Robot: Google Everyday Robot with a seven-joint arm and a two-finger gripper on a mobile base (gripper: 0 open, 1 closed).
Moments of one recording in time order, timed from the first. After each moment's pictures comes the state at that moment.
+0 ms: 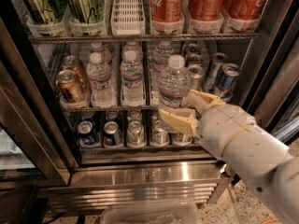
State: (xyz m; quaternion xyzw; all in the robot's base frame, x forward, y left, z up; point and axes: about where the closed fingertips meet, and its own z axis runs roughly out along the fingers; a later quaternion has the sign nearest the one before) arm 0.471 -0.095 0.936 -0.24 0.69 0.09 0.68
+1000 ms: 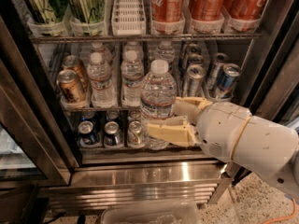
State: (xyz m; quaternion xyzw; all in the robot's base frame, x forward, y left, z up) arm 0.434 -0.050 0.944 -0.33 0.68 0.23 0.61
